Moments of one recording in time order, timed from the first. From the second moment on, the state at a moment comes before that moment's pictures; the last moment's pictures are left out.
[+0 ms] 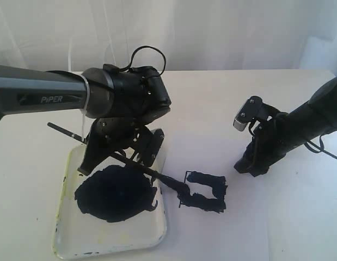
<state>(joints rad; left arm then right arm) -0.83 2.09 -1.57 0.66 1.29 0.83 0.05 1.98 -1.06 0.80 0.56 -1.57</state>
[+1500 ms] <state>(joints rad) -0.78 2.09 -1.57 0.76 1.09 0.74 0.05 1.98 -1.06 0.80 0.56 -1.57</state>
